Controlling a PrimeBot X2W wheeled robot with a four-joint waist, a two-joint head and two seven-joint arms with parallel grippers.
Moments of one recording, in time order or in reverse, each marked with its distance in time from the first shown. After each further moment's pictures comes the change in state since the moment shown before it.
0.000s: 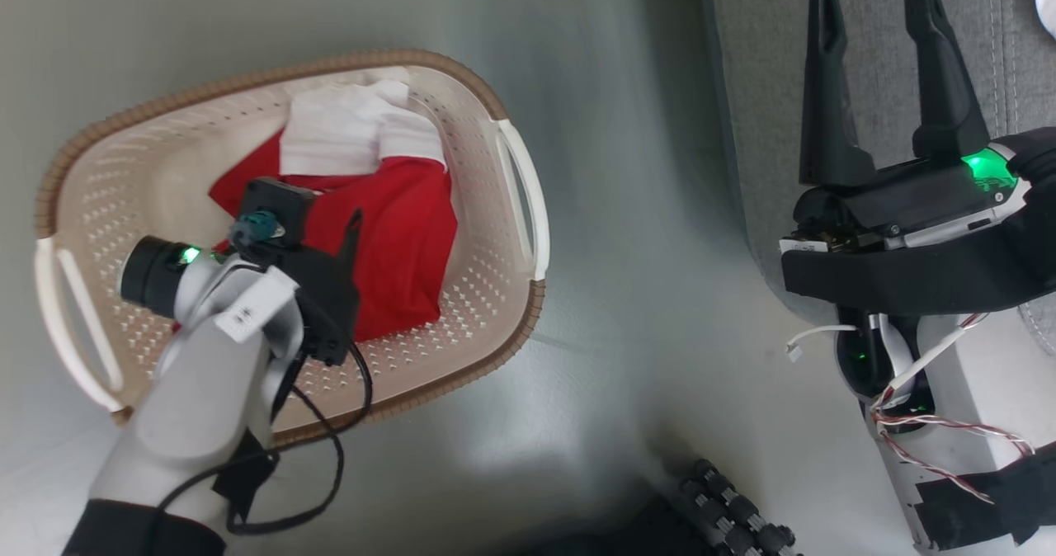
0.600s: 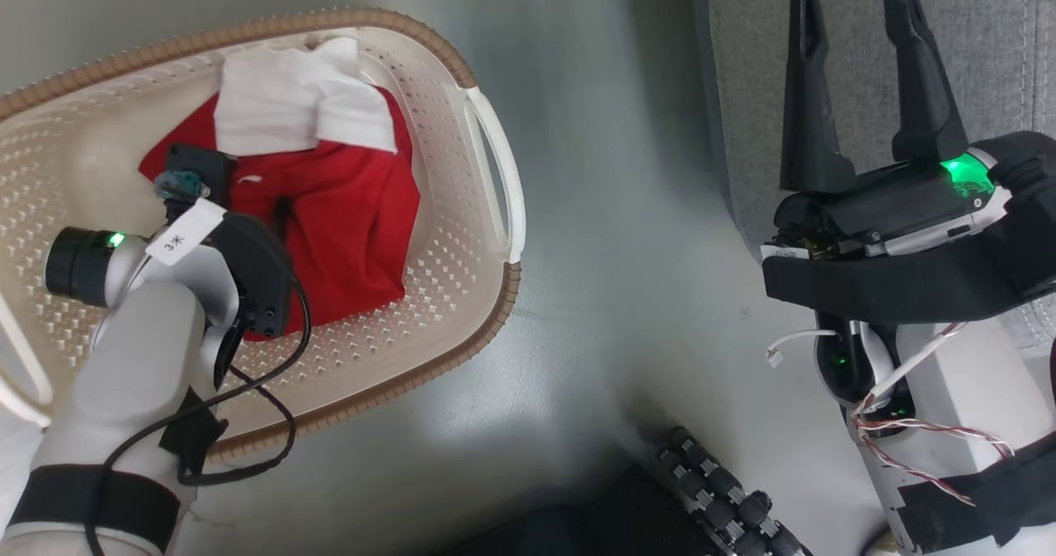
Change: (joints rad) left arm -0.105 0.042 0.050 0.173 -0.025 -0.008 0.077; right arm -0.001 0.028 0.017 0.005 0.000 0.000 -0.027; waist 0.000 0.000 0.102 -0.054
